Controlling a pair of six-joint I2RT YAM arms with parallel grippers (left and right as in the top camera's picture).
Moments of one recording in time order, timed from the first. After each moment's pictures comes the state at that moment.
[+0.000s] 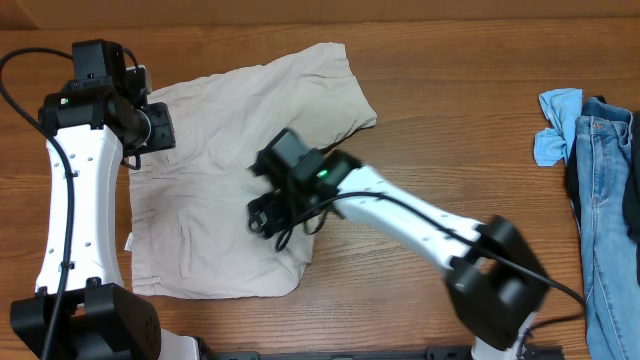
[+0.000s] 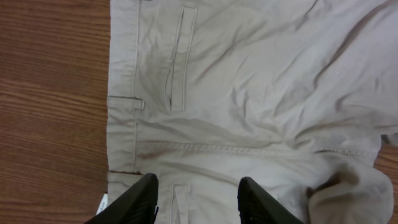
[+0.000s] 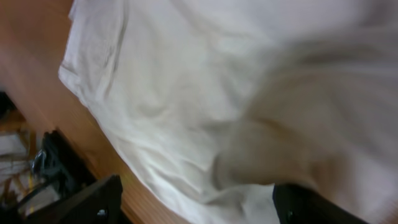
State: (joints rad) left arm 0.16 1.66 1.58 -1.10 0.01 -0.07; right arm 0.81 1.91 1.48 -0.75 -0.40 0.38
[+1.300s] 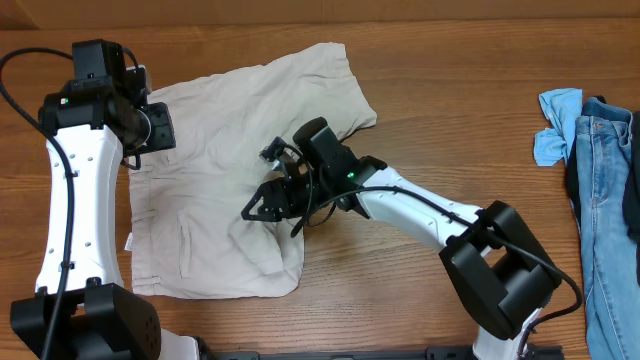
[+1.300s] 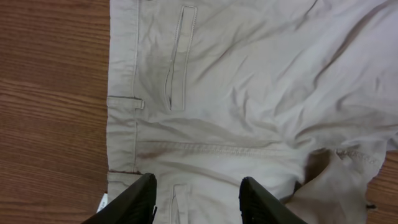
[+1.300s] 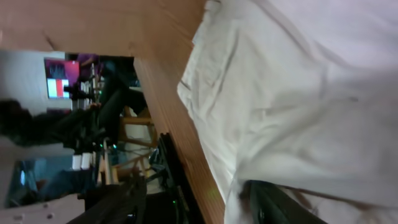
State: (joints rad) left arm 0.16 1.66 1.58 -1.10 0.01 -0.07; right arm 0.71 1.93 1.25 -0.20 -0.89 0.57
